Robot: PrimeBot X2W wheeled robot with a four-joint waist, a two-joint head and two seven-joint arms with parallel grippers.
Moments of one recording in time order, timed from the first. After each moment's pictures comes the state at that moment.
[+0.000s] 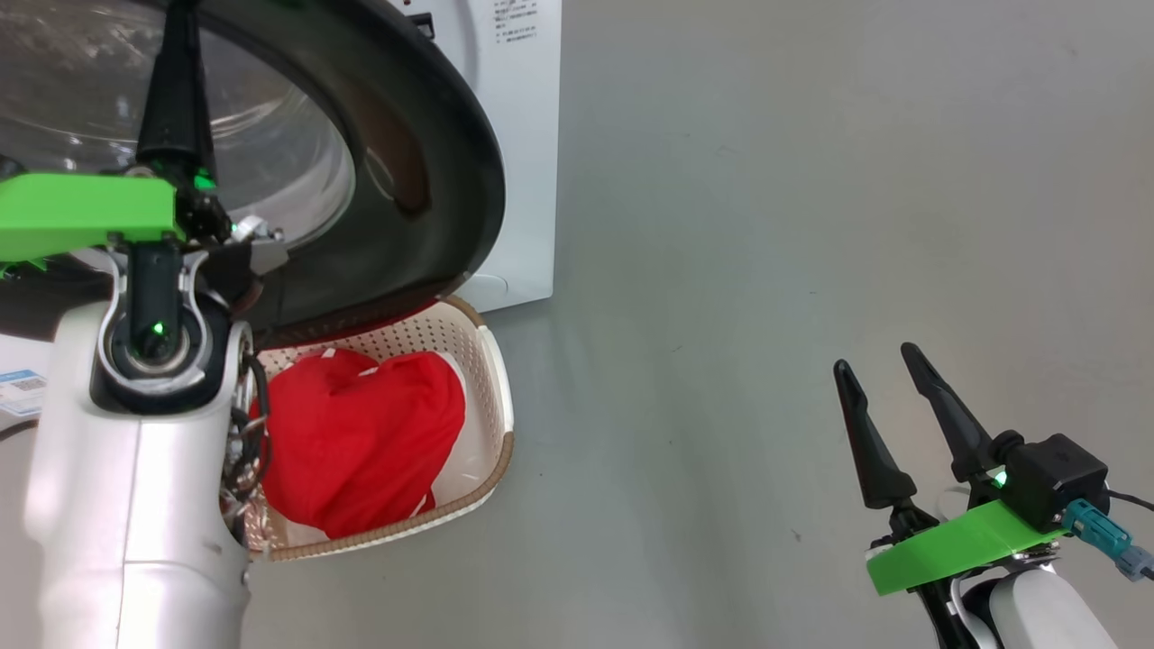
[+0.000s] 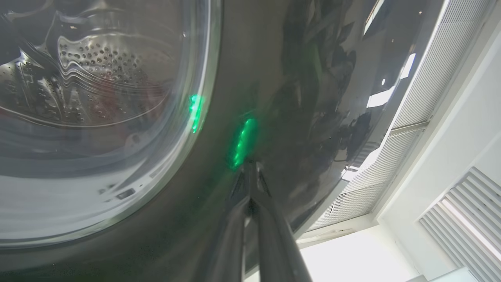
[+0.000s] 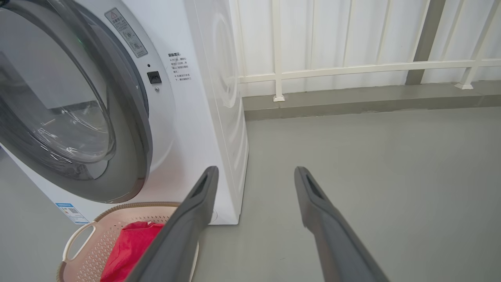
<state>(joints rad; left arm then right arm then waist) -0.82 0.04 0.01 0.37 -1.52 0.01 -0.05 -0.13 -0.11 0.09 0.17 0.34 0.12 -0.26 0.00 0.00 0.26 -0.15</state>
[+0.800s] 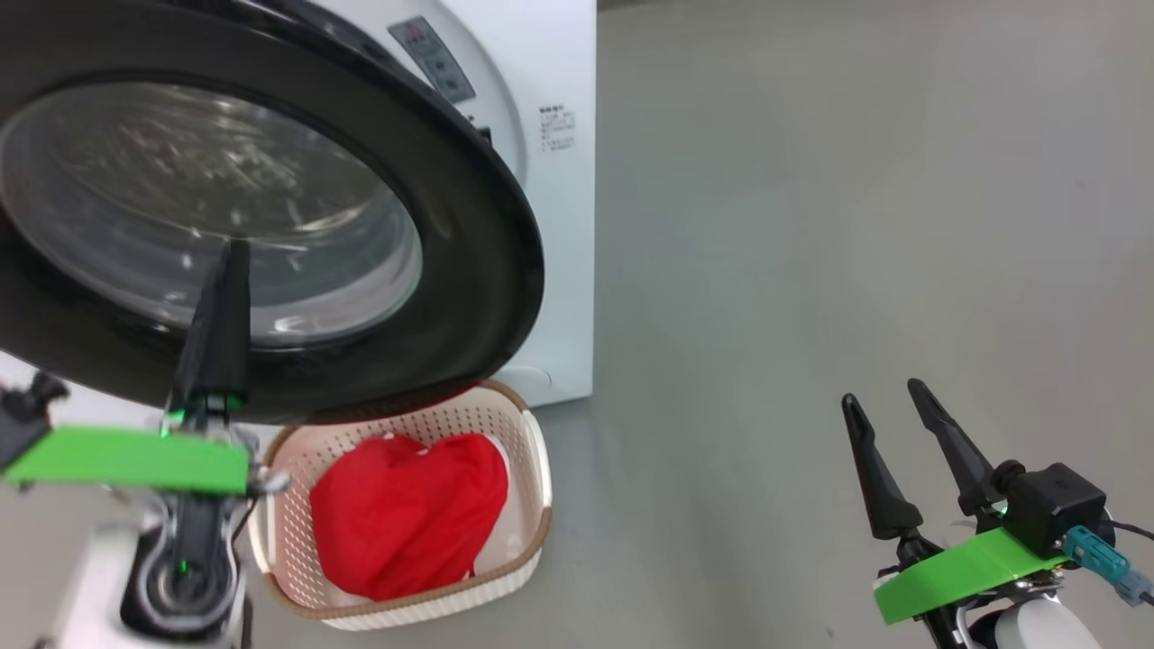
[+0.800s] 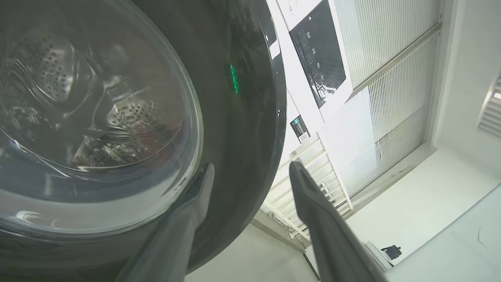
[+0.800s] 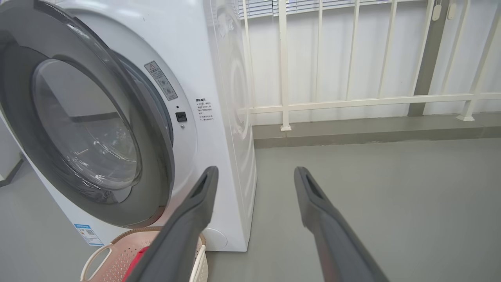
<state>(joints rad) -0.42 0.19 -0.08 0.21 -1.26 -0.12 -0.12 -0.08 -0.11 0.08 0.19 0.34 0.12 -0.26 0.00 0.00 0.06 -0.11</state>
